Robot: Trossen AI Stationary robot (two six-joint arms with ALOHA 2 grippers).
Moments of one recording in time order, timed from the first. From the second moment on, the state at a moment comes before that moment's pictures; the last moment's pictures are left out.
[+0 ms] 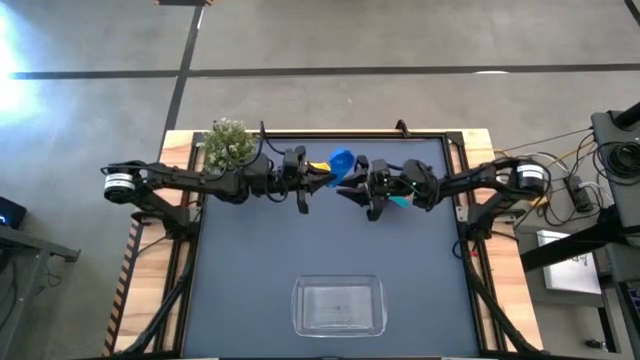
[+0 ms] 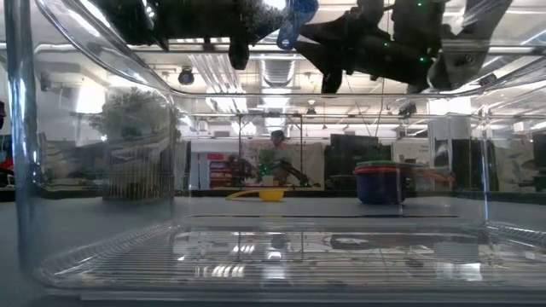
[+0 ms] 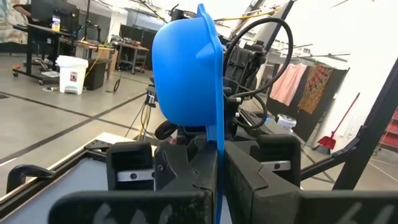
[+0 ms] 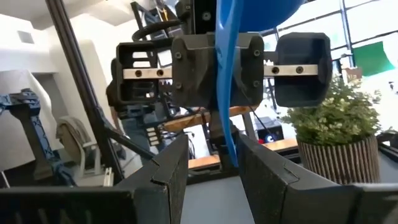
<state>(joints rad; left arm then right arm) 0.16 1.48 0.84 0.77 0.07 -0.27 -0.25 1.56 0.59 1.25 -0.37 0.35</state>
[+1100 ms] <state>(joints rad) 0.18 1.48 0.84 0.63 0.06 -0.19 -0.26 1.42 0.54 0.88 -0.43 0.48</state>
